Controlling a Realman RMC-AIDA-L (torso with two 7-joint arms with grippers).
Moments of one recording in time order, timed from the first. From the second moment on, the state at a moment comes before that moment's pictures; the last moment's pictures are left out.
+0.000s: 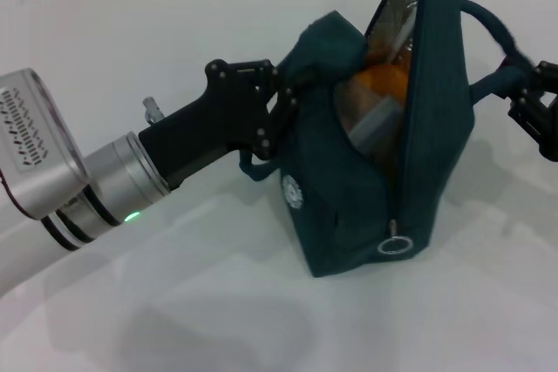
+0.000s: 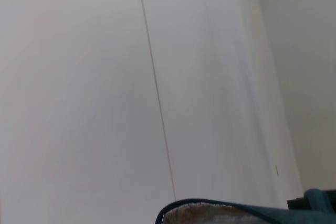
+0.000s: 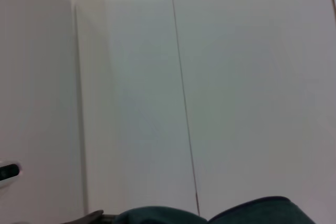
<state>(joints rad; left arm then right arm) -0.59 -2.11 1.18 0.06 1.00 1.57 -0.40 0.38 1.99 -0.96 -0.40 -1.25 -1.62 0.90</state>
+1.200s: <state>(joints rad) -0.60 -2.11 1.19 0.02 0.98 1.55 -0.39 0.38 1.92 -0.93 -0.58 -1.63 -1.87 1.01</state>
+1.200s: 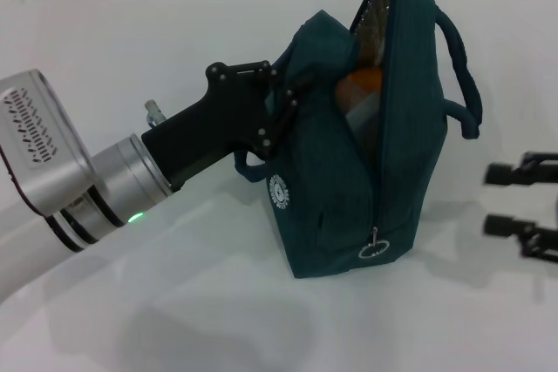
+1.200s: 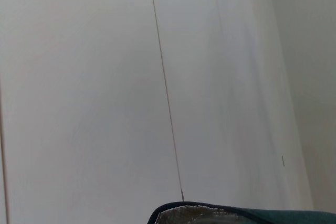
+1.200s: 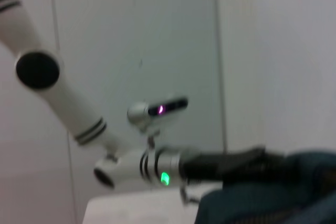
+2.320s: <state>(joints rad) -0.59 -2.11 1.19 0.01 0.99 1.57 -0.34 0.55 2.02 -1.18 -0.48 -1.77 -1.54 1.14</state>
